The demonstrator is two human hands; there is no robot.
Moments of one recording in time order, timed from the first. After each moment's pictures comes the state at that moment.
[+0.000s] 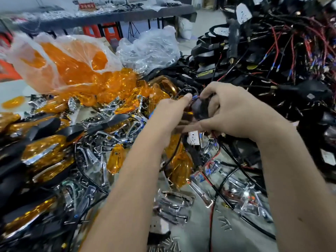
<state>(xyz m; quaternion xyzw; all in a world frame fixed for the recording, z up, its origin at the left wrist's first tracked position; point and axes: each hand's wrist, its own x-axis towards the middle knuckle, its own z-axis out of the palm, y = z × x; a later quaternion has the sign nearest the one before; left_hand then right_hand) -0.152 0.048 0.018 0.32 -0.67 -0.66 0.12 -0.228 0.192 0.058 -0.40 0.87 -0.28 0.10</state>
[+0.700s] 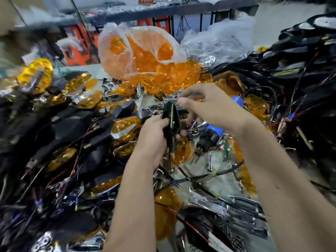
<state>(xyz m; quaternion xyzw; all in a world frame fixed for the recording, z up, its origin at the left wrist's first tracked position) 0.000 -0.041 -0.021 0.33 -0.50 -0.74 0.31 -0.156 0.023 0.020 -0.52 0.70 -0.43 0.21</state>
